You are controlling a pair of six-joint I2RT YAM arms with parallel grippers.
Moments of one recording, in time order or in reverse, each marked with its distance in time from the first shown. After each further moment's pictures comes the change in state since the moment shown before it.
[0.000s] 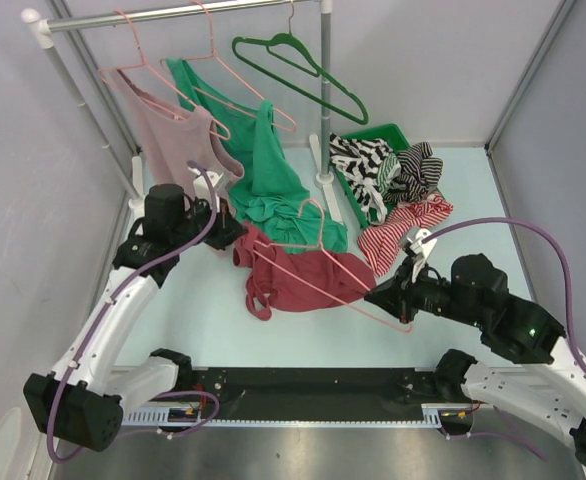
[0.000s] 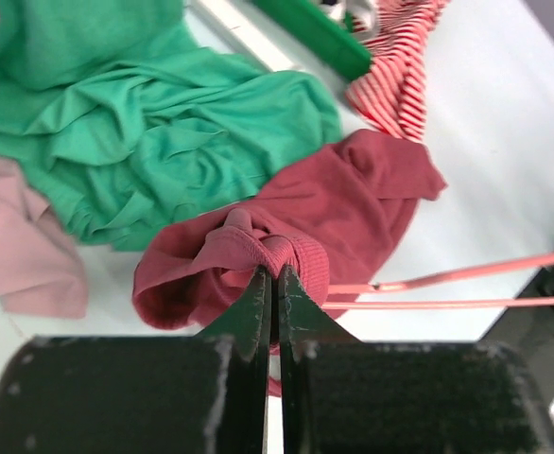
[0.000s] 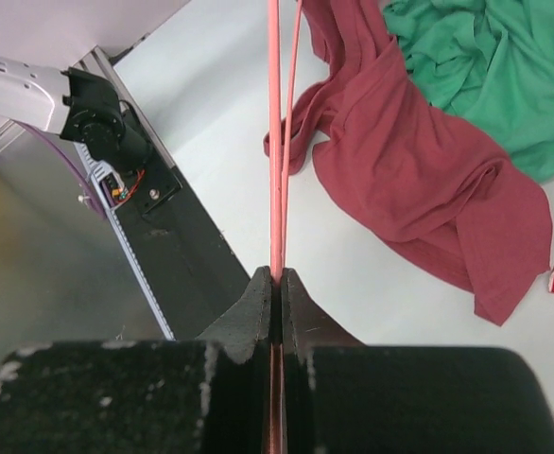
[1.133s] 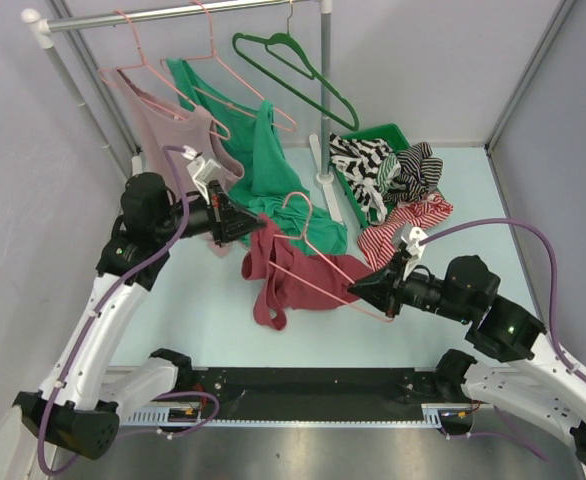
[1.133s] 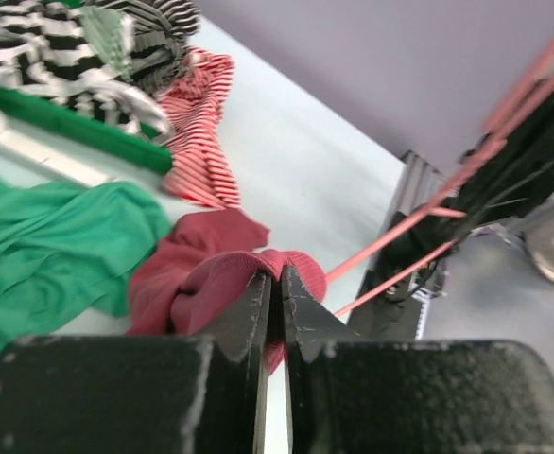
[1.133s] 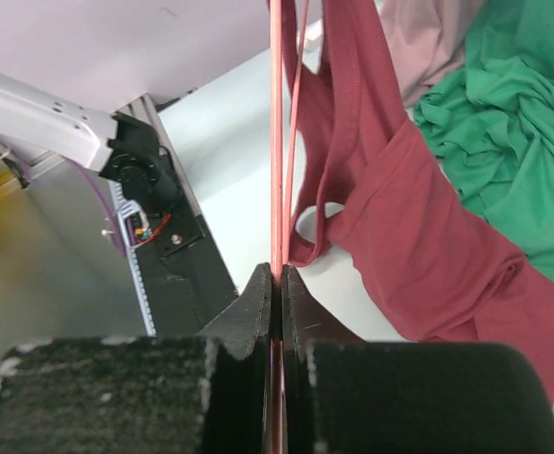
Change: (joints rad) left arm -0.034 -0.041 0.136 0.128 0.410 -0.195; right arm 0.008 -0.004 -0.119 0.315 -0.069 -0.031
